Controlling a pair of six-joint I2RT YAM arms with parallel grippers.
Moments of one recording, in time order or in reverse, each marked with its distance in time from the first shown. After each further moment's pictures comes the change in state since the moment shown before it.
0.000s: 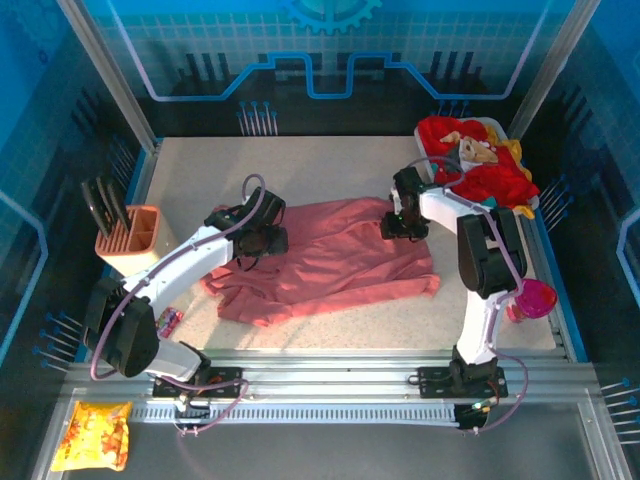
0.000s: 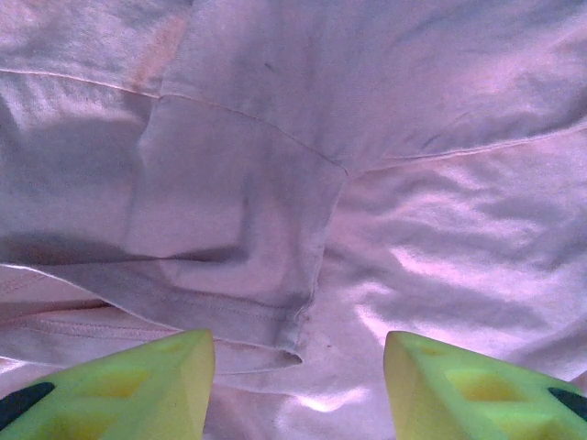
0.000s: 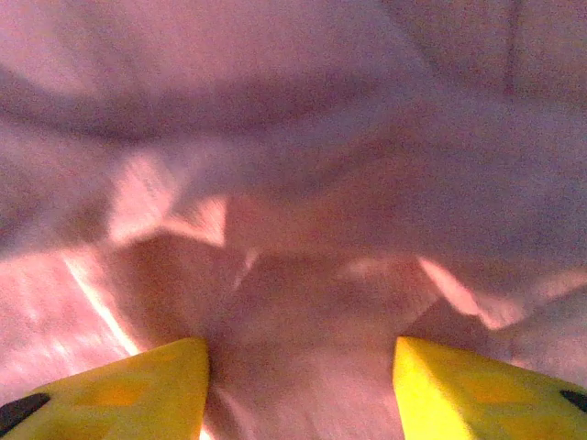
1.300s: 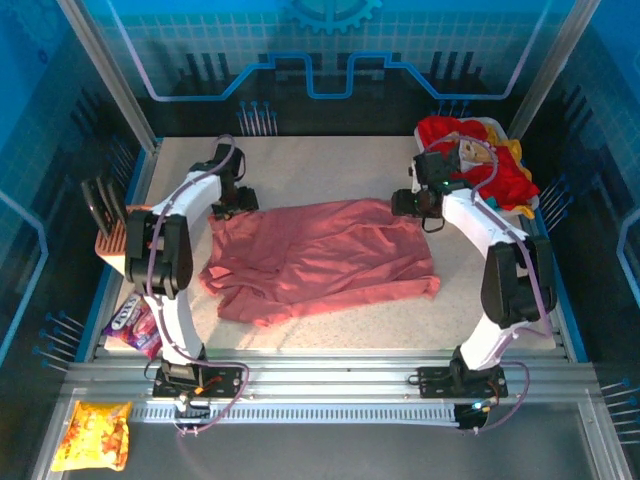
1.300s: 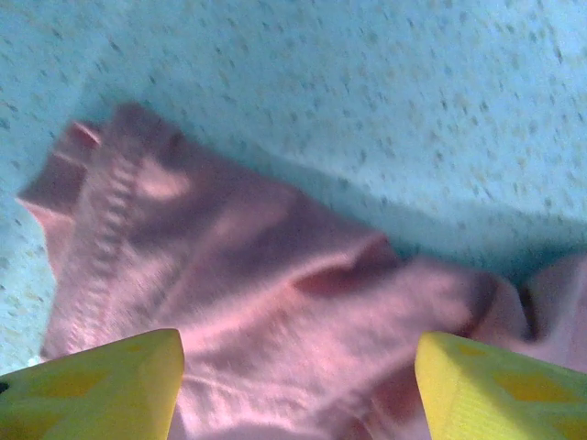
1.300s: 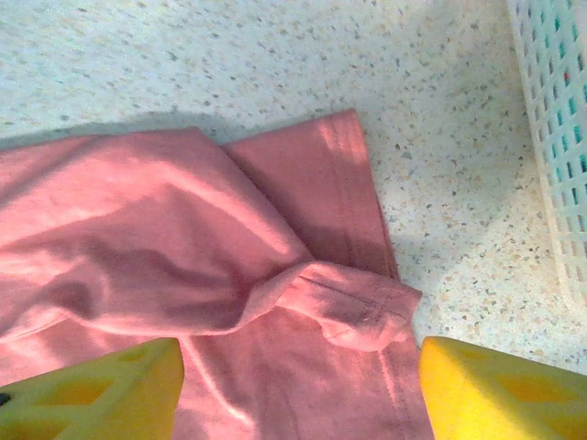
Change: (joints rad) left arm 0.421 0.538 0.447 -0.029 0.085 0.185; right arm -0.039 -0.262 -0.025 0.082 0.058 0.052
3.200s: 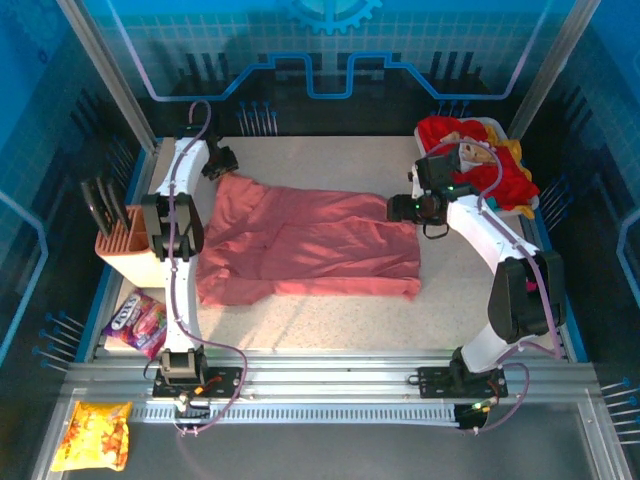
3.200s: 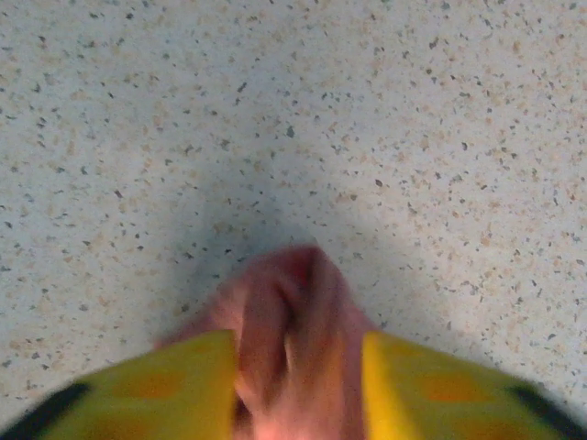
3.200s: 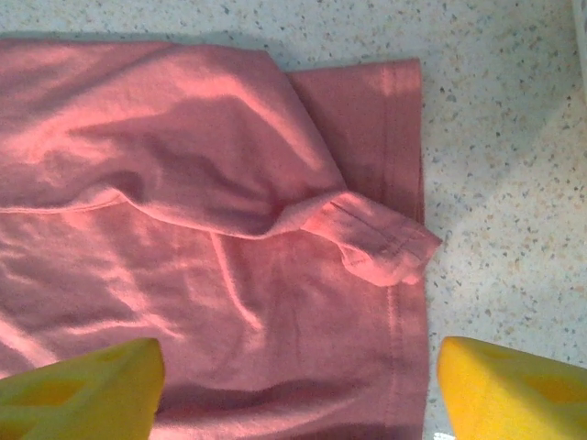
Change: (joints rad) left arm 0.143 0.481 0.783 -0.217 0.083 -0.006; right arm 0.019 -0.083 -0.047 -0.077 -0.070 0.041
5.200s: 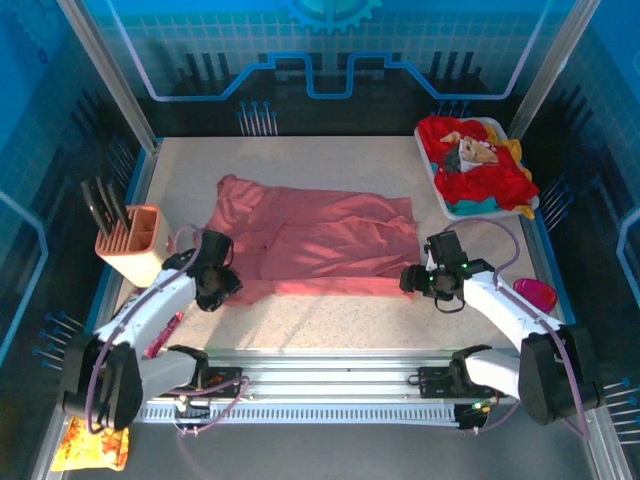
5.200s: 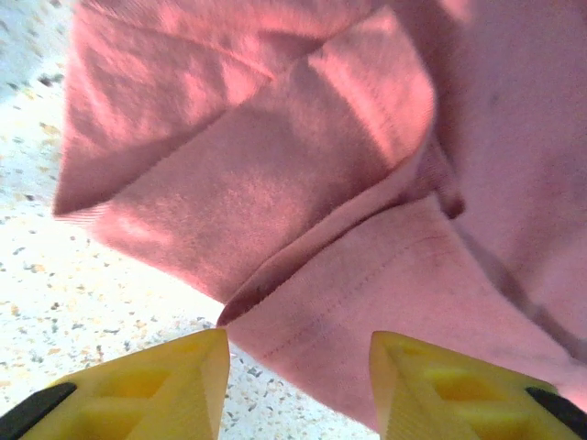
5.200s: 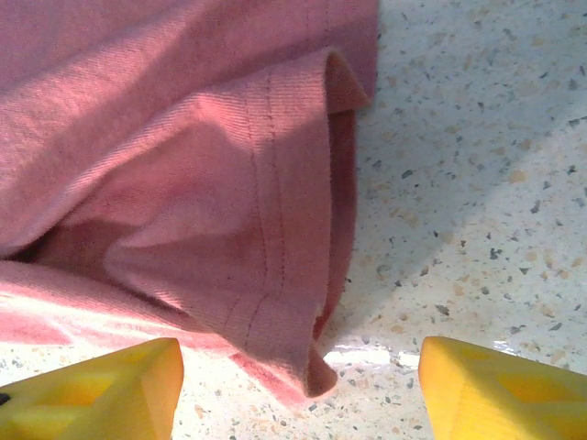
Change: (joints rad) left arm -0.275 -1.355 -1.682 0.176 -0.068 -0.545; right arm 0.020 -0.447 -0.666 0.097 -0.061 0.180
